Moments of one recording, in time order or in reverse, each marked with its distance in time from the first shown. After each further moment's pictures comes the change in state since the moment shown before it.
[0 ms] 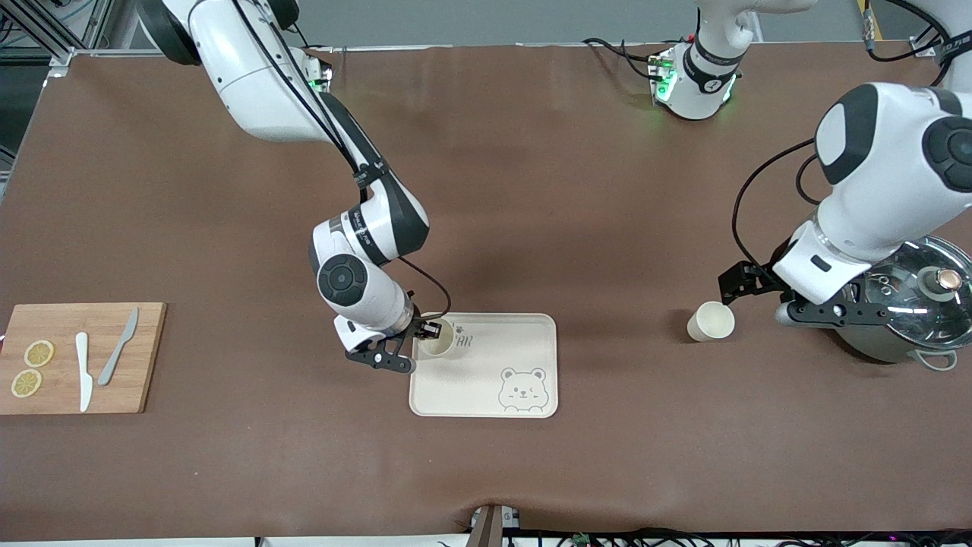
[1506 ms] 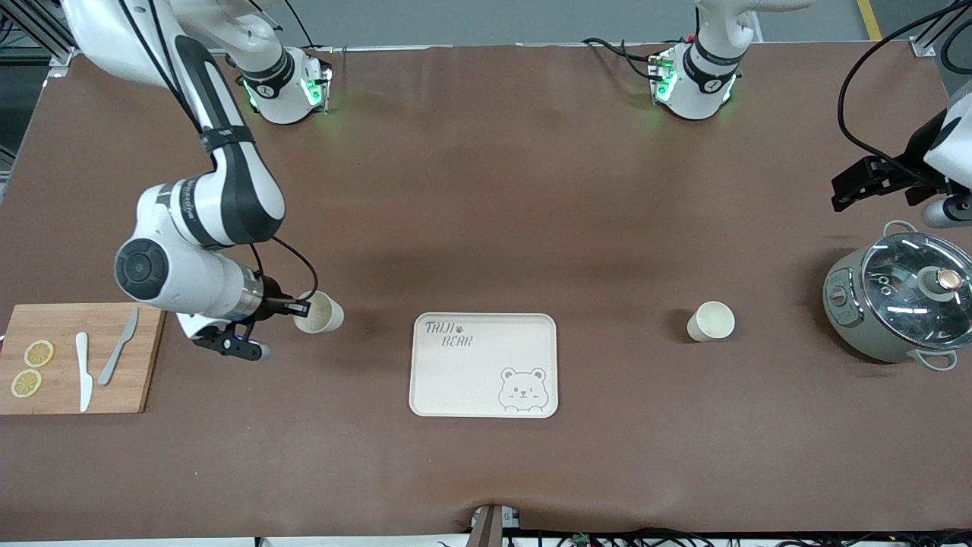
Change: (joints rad) left arm 0.074 -0.171 0.032 0.140 0.065 -0.438 0.018; right arm -0.279 -0.375 -0.023 -0.333 -0.022 -0.202 -0.298
